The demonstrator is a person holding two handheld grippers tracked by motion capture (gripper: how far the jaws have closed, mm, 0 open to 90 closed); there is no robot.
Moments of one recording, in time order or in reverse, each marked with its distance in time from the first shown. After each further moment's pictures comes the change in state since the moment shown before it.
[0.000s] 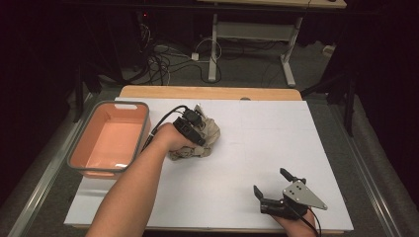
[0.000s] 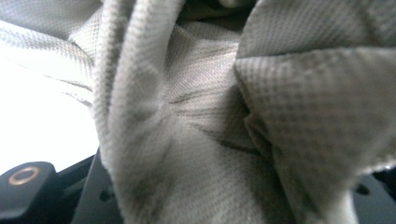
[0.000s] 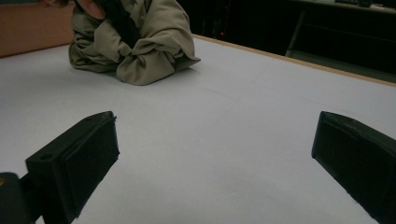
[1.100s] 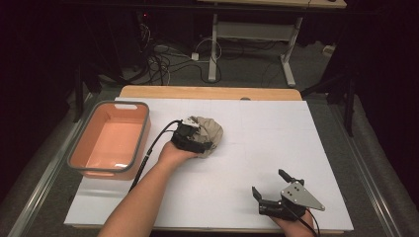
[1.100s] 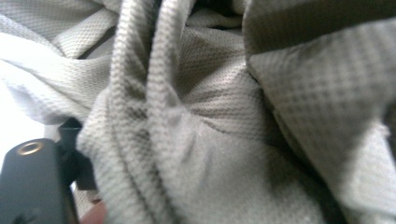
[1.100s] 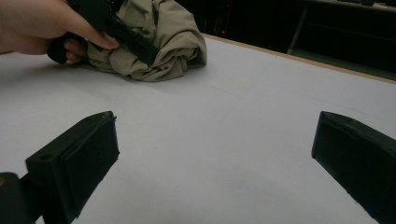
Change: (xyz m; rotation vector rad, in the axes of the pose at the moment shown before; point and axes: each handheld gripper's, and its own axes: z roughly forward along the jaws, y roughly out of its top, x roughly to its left) left arm 0.008 -0.042 0.047 -0.452 -0.016 -0.028; right arm 0.004 -0.003 0.001 0.005 0.002 -0.004
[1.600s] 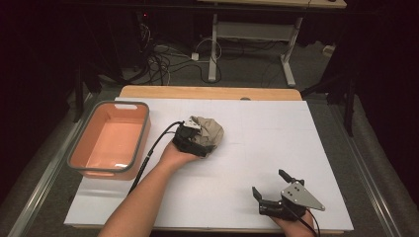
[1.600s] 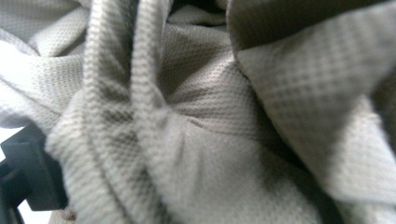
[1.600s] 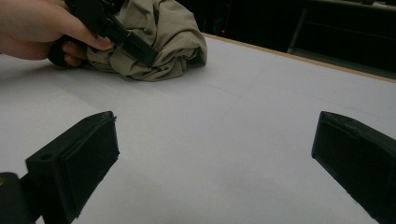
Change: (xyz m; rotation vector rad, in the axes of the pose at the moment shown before) left arm -0.005 -0.001 0.002 -0.006 -0.007 0.024; right arm 0.000 -0.001 0.000 0.003 0.000 0.002
